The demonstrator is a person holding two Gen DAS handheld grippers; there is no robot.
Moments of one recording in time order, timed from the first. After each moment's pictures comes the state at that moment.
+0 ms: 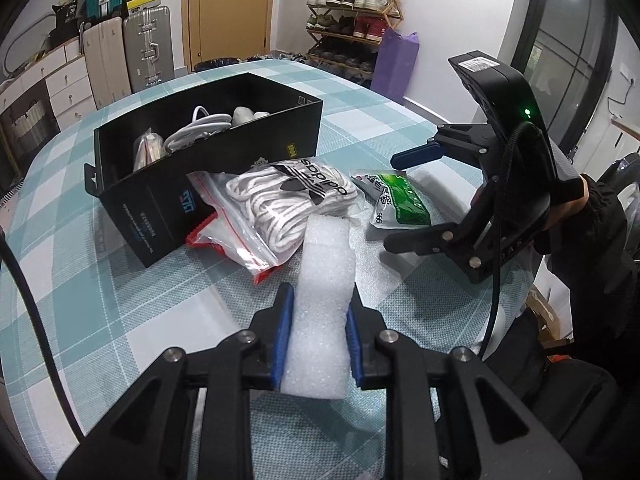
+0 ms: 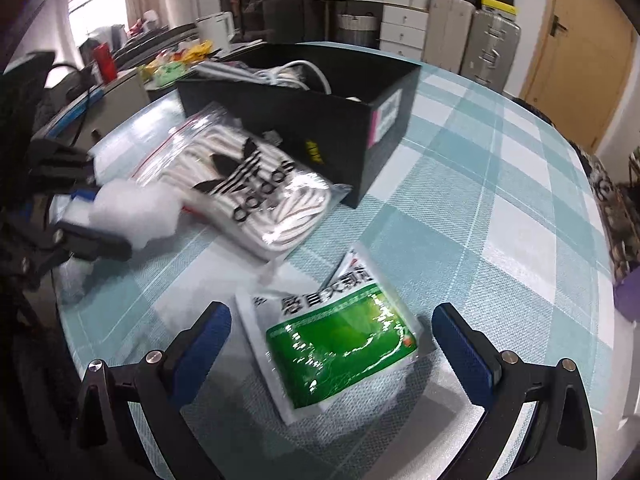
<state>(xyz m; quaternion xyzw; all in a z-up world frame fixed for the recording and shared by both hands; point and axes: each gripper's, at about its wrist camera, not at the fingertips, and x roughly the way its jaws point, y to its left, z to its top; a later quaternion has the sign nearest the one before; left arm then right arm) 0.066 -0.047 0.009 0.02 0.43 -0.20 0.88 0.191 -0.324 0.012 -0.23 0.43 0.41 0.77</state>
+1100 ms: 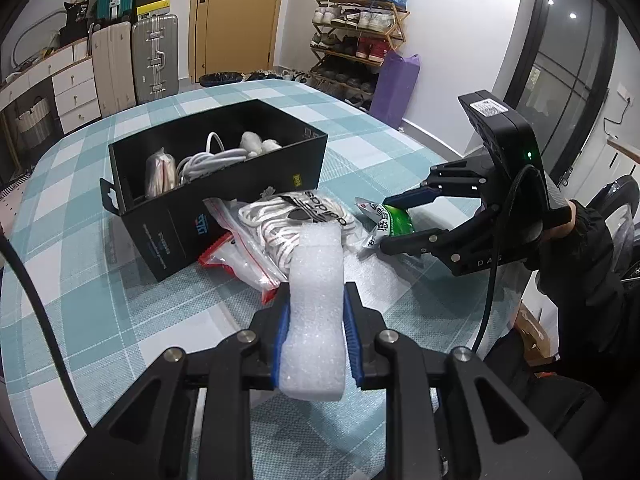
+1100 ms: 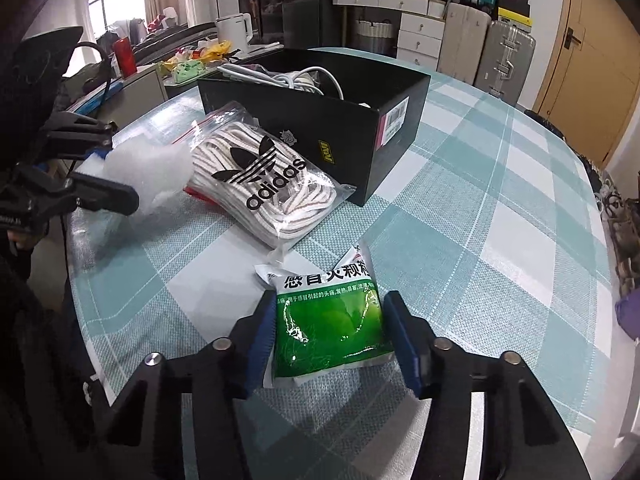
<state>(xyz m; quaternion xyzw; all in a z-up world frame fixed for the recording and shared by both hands) 0.063 -0.036 0.027 -0.01 0.40 -0.21 0.89 0.190 -0.337 0.019 -0.24 0.42 0.43 0.77</state>
